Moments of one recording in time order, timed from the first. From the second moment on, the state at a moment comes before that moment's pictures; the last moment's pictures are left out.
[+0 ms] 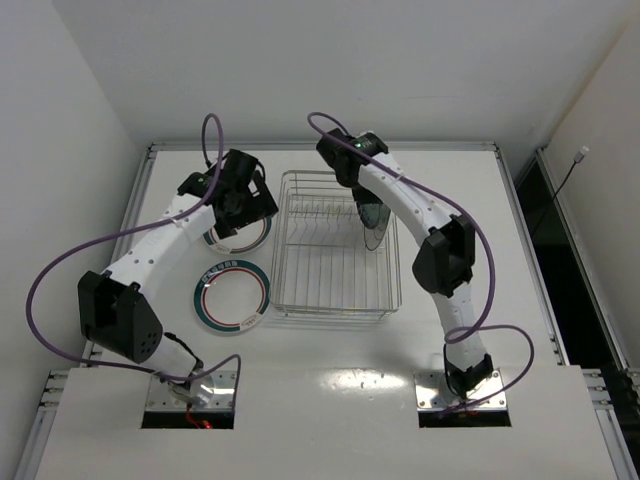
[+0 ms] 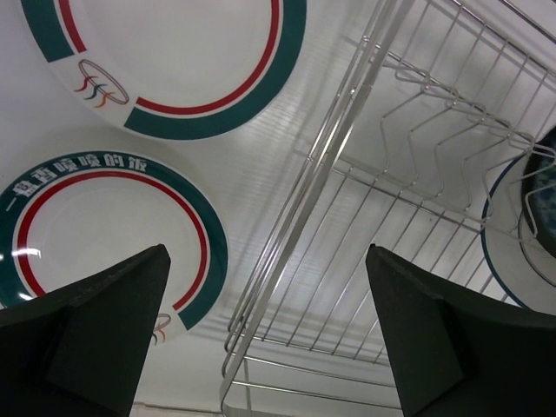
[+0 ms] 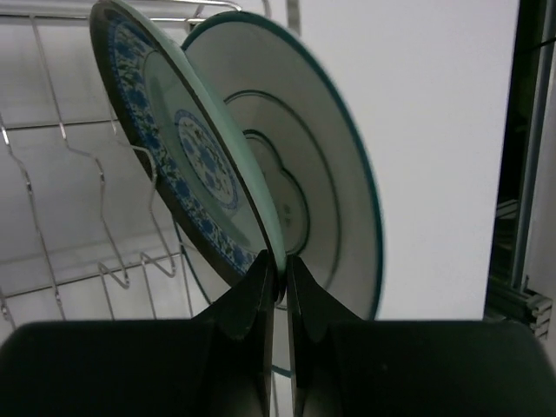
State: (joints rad) left arm -0.38 1.51 1.42 -0.90 -0.23 -0.81; right arm 0.58 2.21 2.21 -1.33 0.72 0.49
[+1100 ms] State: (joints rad) left arm -0.43 0.94 0.90 -0.78 -0.58 -0.83; right arm 1.02 1.27 1.57 -1.14 0.55 0.81
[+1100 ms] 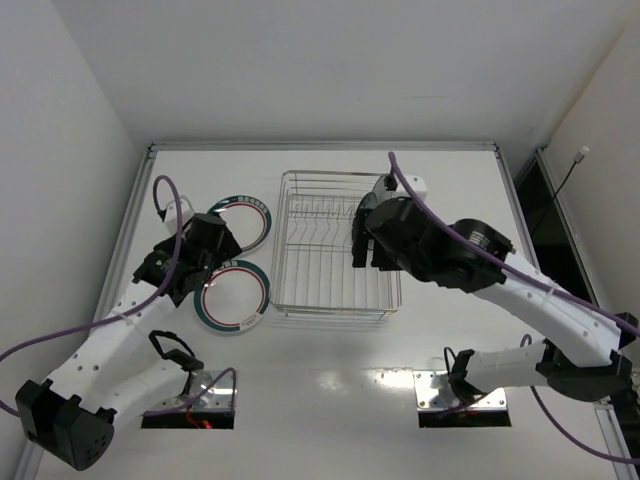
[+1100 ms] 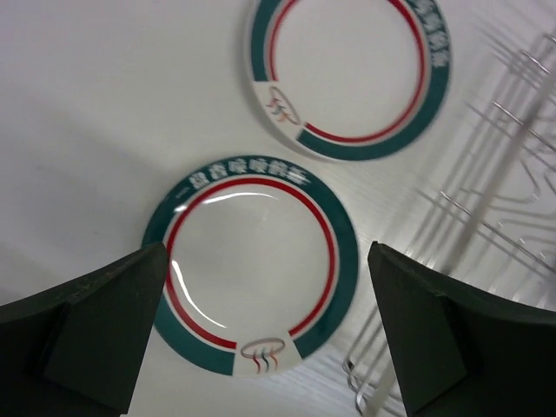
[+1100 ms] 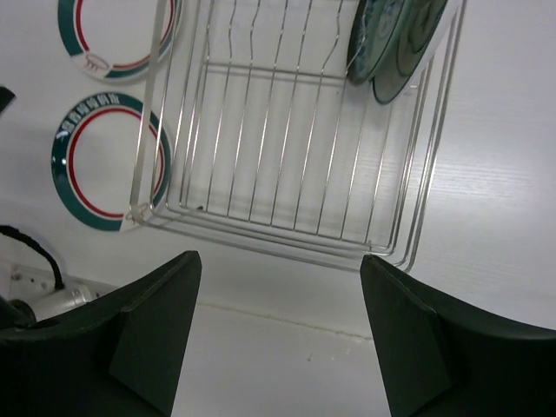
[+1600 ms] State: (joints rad) left arm 0.08 1.05 0.73 -0.68 -0.14 -0.73; right arm 1.08 1.08 1.22 -0.98 0.36 0.76
